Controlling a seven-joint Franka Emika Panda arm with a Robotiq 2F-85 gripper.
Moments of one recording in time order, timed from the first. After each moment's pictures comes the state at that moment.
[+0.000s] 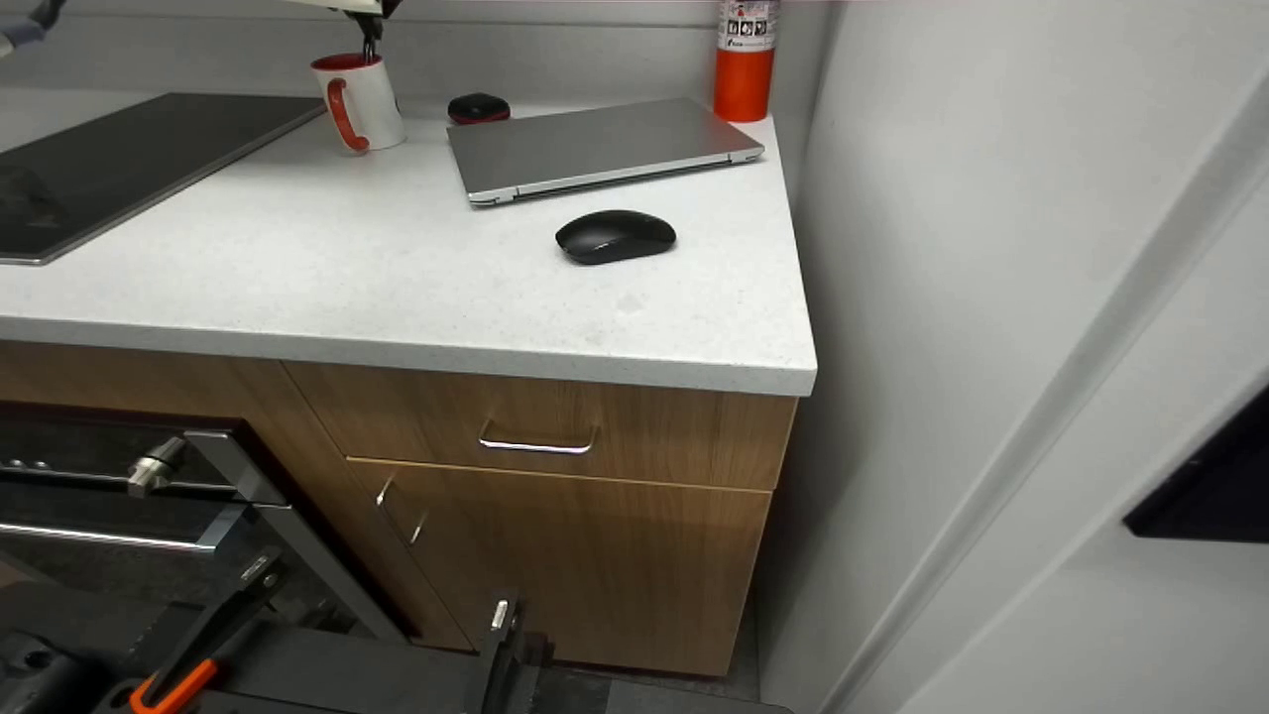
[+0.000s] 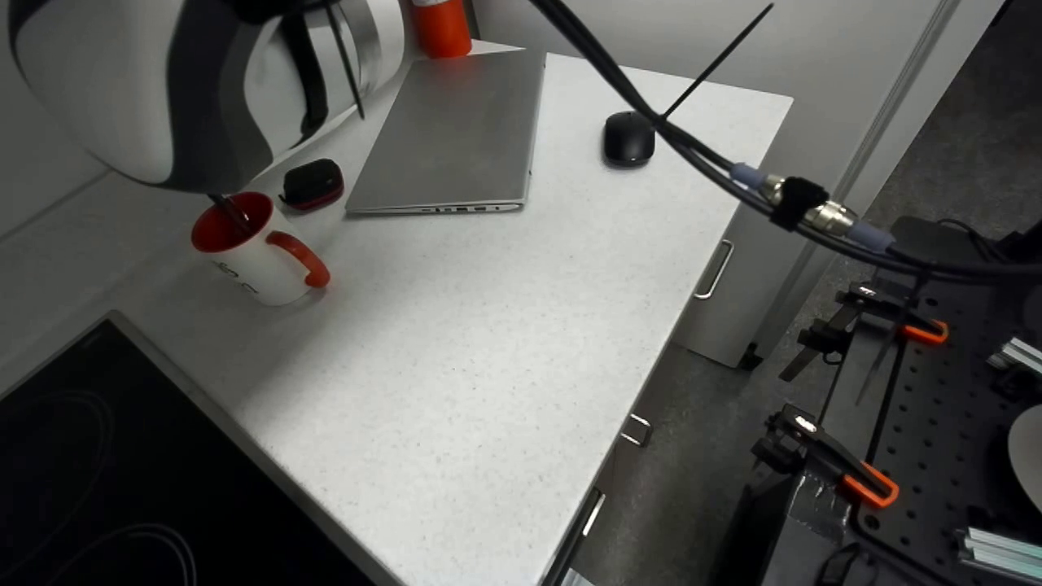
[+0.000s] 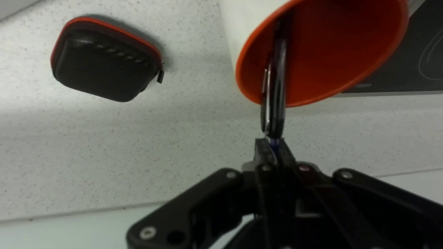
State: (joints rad) arm 0.25 0.66 0.07 -1.56 0.11 2.97 0.04
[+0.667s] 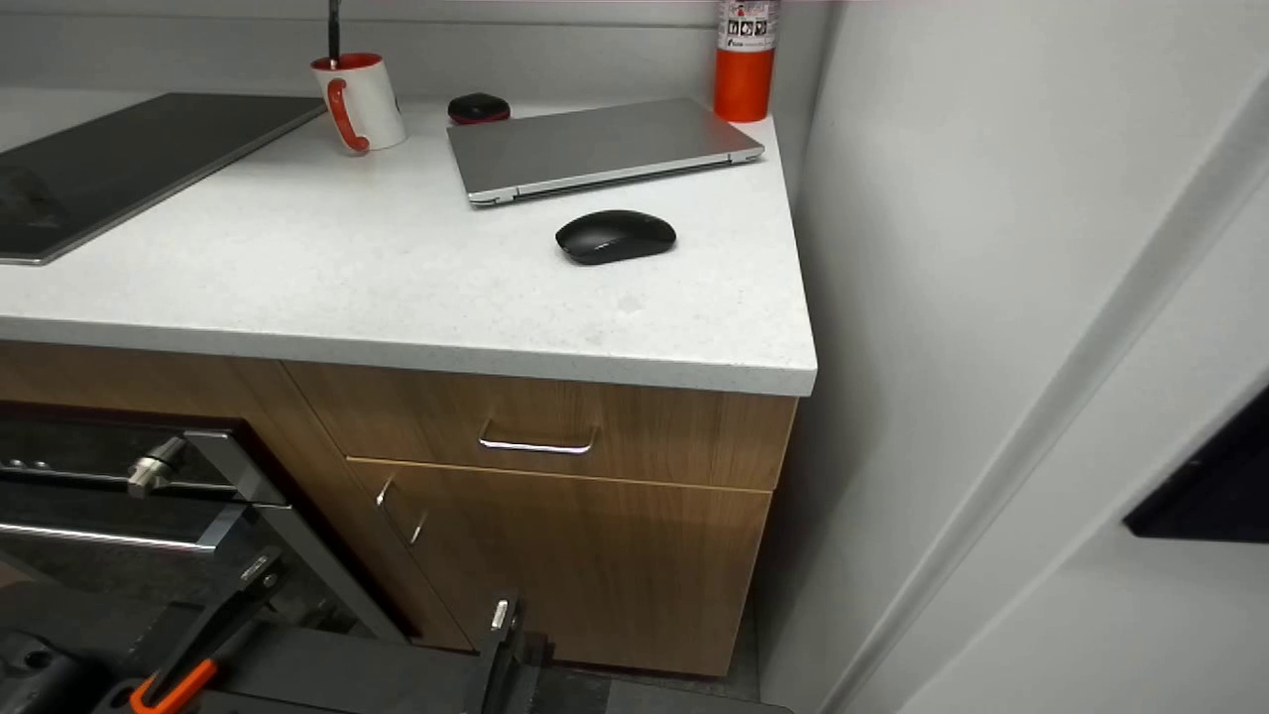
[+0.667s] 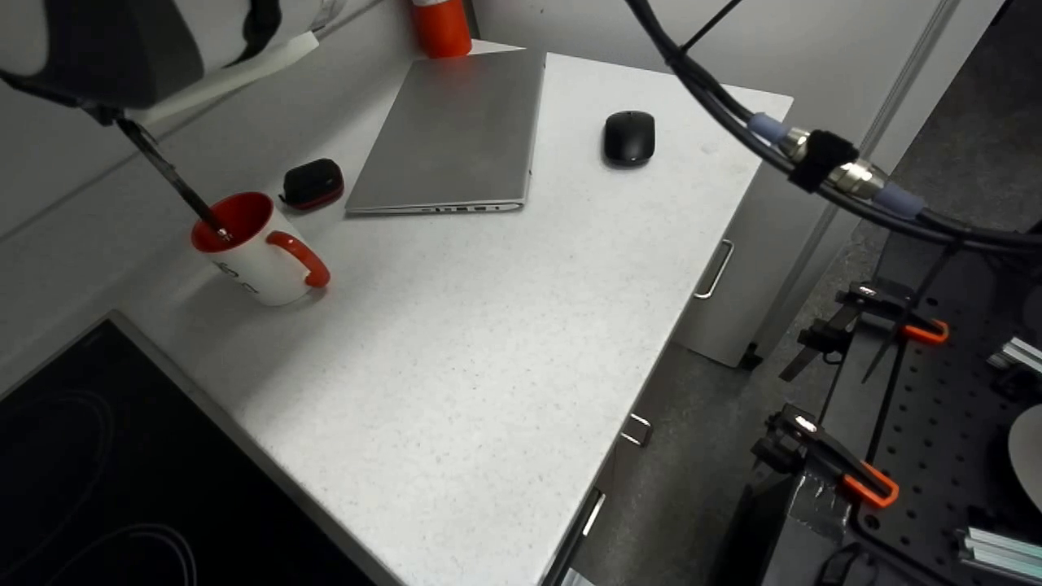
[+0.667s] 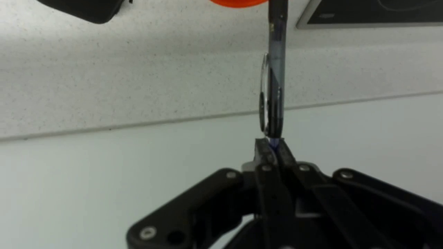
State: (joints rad) arm 0.21 0.55 0.13 -1.61 0.12 3.04 0.04
